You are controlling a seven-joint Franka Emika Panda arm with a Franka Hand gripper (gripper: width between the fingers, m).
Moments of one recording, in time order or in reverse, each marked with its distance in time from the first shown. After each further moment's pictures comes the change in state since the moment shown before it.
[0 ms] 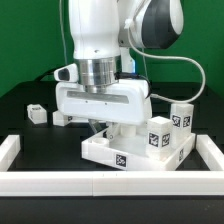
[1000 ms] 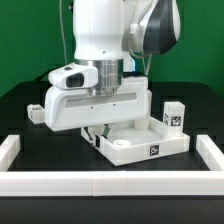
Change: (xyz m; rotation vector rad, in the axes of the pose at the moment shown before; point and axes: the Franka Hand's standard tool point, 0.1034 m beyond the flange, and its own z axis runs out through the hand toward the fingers) arm 0.021 -0.003 0.001 -0.077 0.012 -0.928
